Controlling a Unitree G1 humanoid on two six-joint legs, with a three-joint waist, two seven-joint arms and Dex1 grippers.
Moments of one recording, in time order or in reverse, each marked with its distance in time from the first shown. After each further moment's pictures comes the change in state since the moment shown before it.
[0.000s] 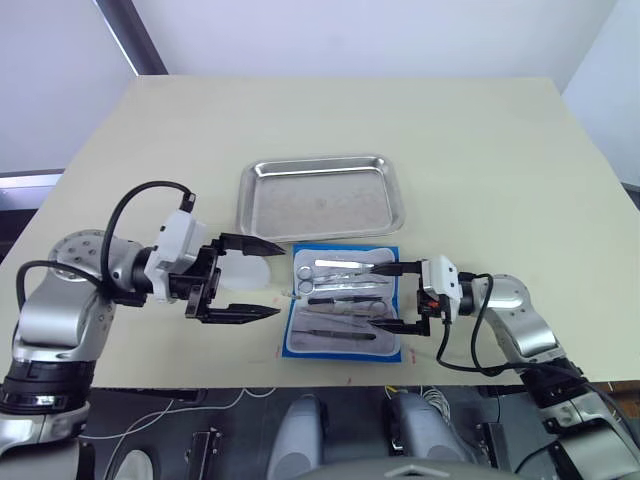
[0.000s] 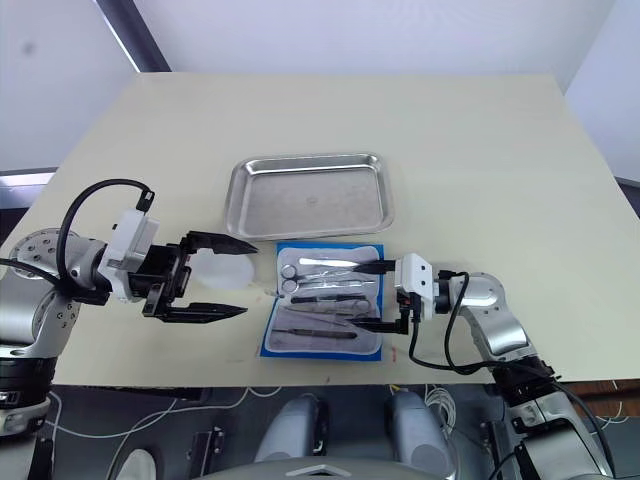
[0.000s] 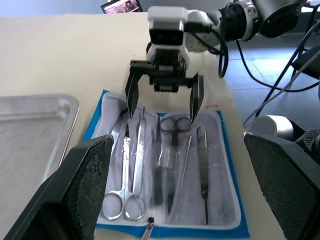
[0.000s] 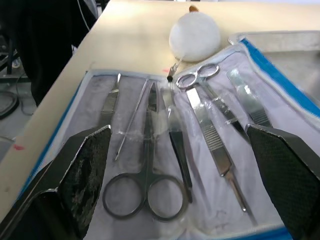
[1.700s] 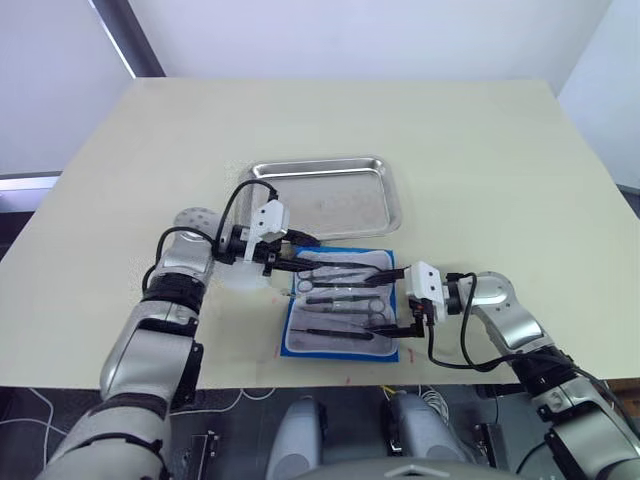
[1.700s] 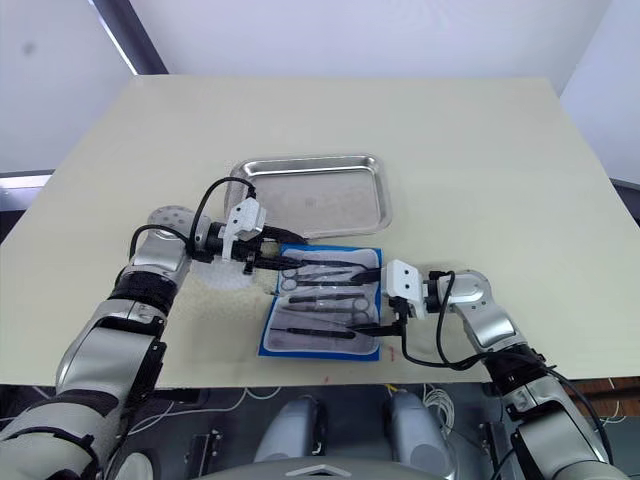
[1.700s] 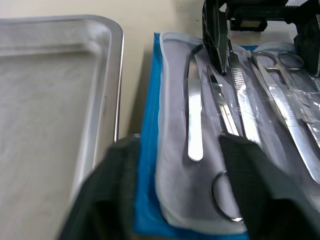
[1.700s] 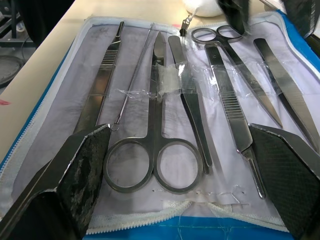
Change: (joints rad) left arm -0.587 -0.347 -0.327 1.055 0.459 -0.551 -0.032; right arm -0.061 -0.013 0.080 0.096 -0.080 0.007 -0.026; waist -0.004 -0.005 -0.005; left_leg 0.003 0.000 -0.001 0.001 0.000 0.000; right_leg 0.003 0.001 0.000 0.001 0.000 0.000
